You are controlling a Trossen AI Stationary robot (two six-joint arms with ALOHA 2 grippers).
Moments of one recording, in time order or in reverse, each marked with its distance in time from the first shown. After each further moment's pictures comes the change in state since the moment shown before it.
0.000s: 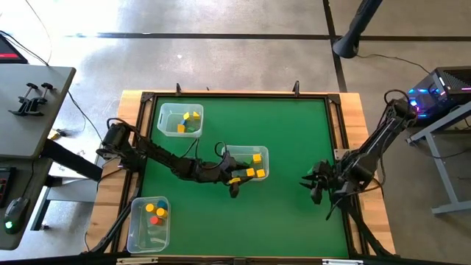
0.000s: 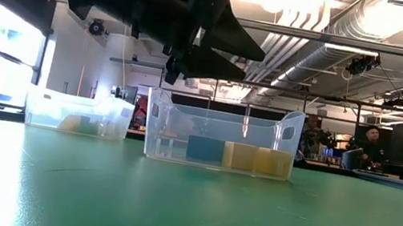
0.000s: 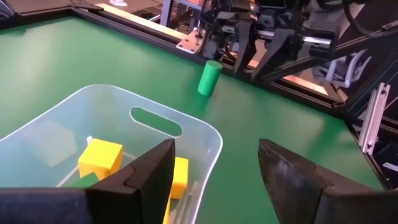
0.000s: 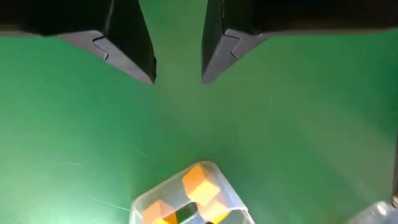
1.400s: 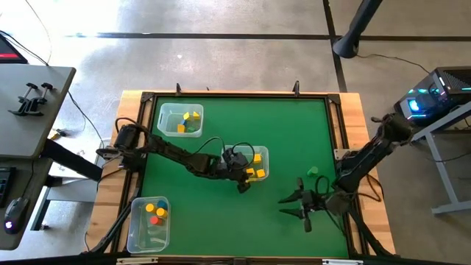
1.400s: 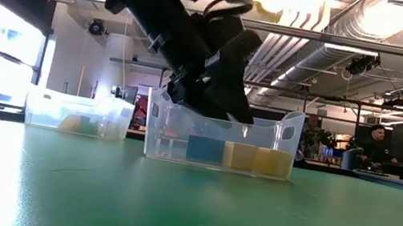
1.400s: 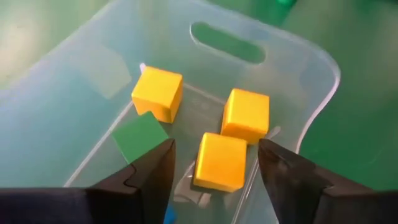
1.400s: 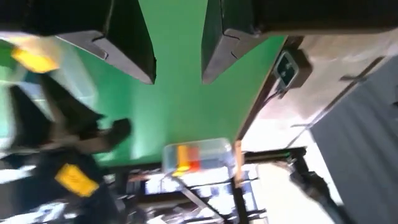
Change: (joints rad) left arm 0.058 0.112 0.288 -0.646 -0.017 -0.077; right arm -0.045 0.438 0.000 1.252 -0.028 -0.989
